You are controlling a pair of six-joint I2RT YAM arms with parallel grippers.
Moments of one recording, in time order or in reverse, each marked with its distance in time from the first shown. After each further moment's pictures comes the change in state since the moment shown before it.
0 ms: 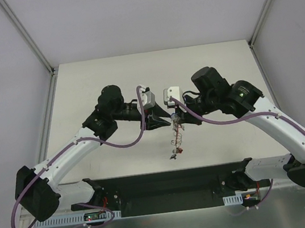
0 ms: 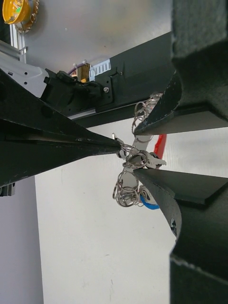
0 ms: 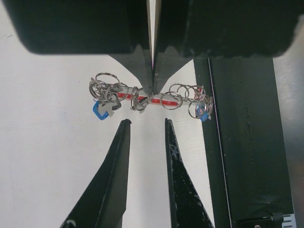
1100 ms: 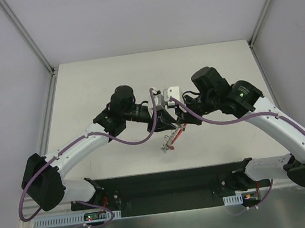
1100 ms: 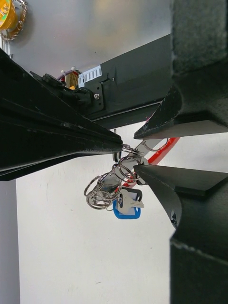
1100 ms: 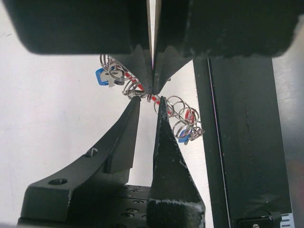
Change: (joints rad) left arm -0.053 0.116 0.011 -0.007 0.008 0.022; right arm 0.002 0.000 0.000 0.001 -0.004 0.002
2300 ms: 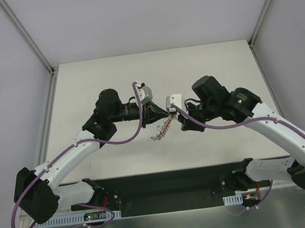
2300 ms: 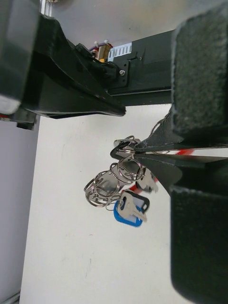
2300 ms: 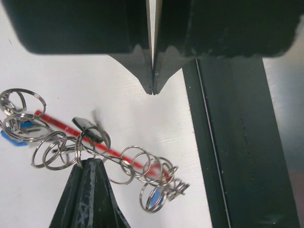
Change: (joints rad) left arm 0.062 -0.122 -0.075 0.108 -0.160 -0.156; right arm 0.003 -0.051 -0.123 -0.008 0.035 0.035
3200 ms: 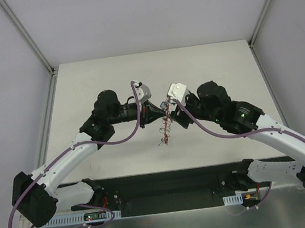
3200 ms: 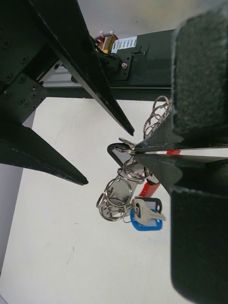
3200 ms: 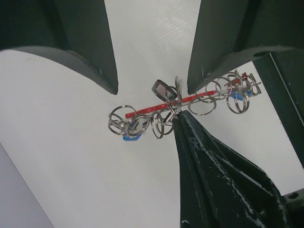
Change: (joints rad) left arm 0.000 -0.041 -0.002 -0.063 -0.105 -0.020; right arm 0.097 -0.135 -0.198 0.514 0.364 0.199
